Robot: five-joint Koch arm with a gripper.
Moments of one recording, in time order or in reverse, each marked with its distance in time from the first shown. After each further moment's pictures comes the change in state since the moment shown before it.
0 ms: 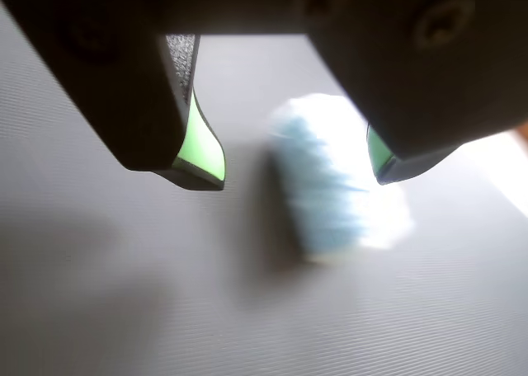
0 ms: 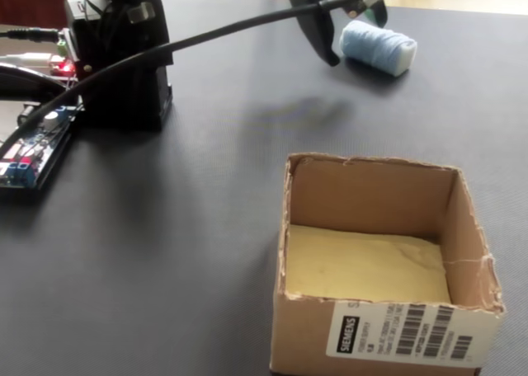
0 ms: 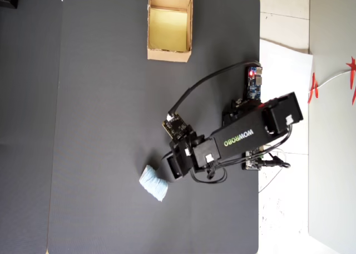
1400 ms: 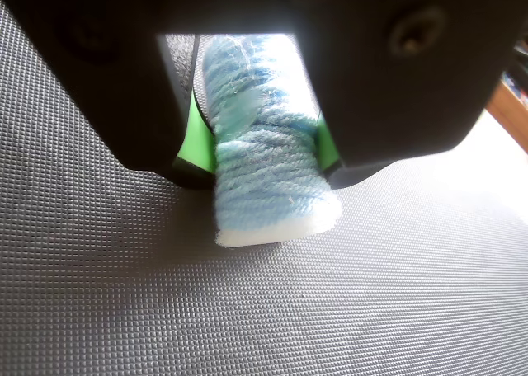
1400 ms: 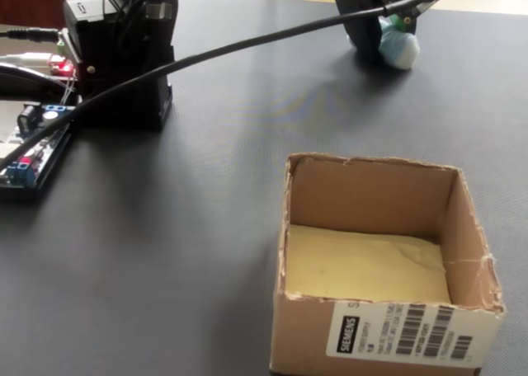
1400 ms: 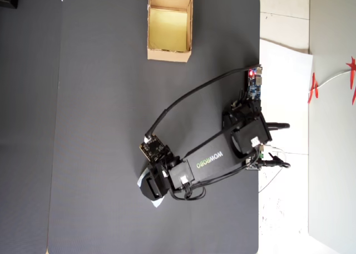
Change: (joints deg) arm -3.1 -19.4 -14.2 -3.6 -0.9
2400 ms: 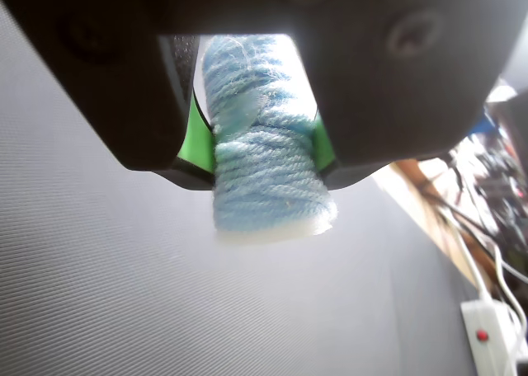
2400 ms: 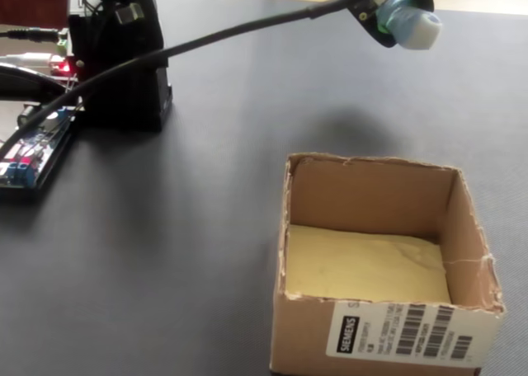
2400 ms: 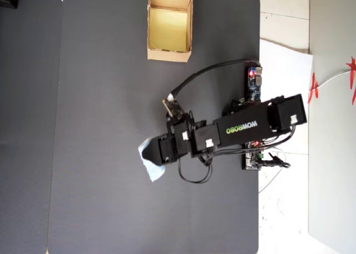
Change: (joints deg) arm 14.8 28.8 22.1 -14.0 -7.8
